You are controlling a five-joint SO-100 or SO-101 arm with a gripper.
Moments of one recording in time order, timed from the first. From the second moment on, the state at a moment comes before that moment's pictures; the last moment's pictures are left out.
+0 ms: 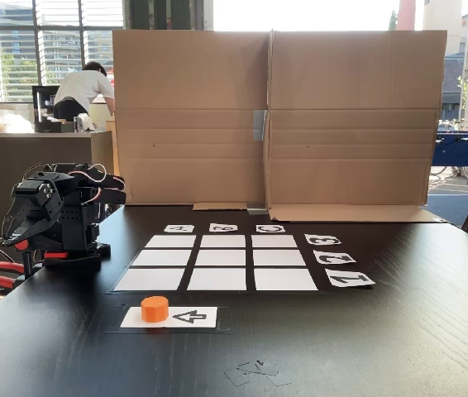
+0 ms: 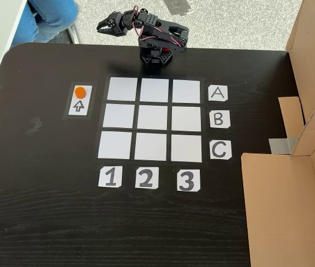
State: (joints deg) arm 98.7 190.4 173.9 44.9 86.2
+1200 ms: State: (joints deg) arm 88.5 155.7 151.3 49.0 86.1
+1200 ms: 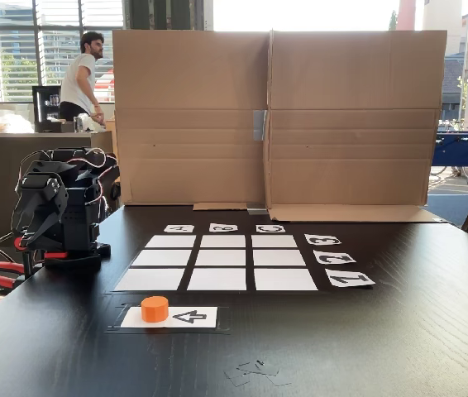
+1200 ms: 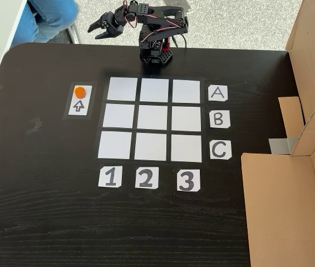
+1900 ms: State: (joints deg) arm 76.0 116.9 110.4 72.7 88.1
